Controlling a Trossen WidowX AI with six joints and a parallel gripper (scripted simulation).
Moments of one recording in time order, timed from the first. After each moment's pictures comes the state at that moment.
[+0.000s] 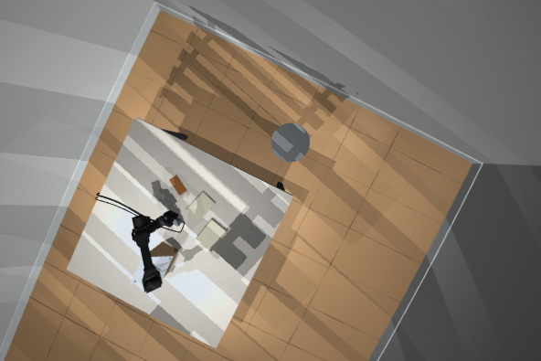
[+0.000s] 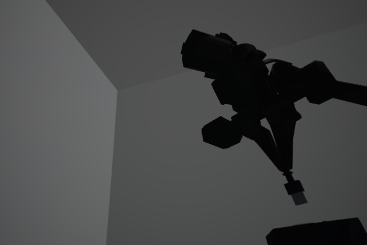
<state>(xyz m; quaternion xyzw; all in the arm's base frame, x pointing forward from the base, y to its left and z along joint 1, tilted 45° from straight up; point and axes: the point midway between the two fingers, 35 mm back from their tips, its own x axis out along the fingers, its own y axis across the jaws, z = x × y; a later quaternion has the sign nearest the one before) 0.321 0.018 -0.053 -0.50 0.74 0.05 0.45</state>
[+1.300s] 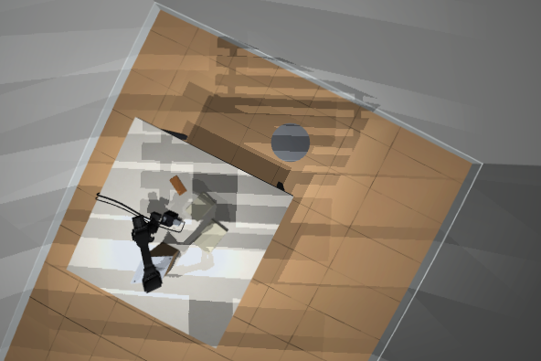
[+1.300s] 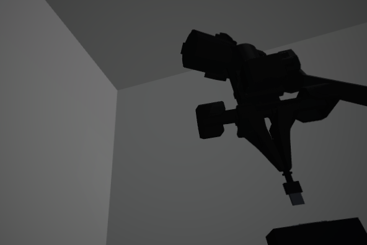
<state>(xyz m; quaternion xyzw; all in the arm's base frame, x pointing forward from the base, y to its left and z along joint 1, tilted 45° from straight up) 0.321 0.018 -0.054 -0.62 0.68 0.29 0.27</state>
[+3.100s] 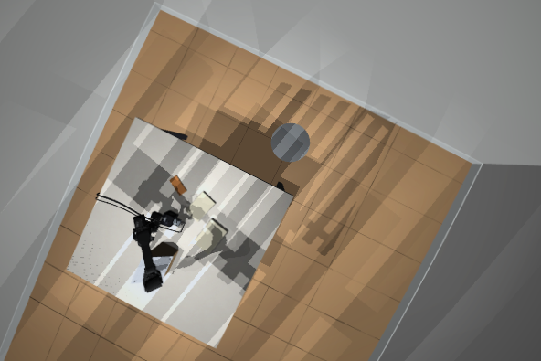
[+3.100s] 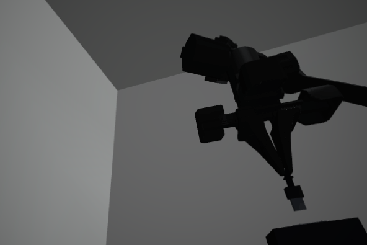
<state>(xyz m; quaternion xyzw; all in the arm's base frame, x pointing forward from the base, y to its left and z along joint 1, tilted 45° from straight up) 0.322 0.015 -0.059 -0.61 0.68 0.28 0.28</state>
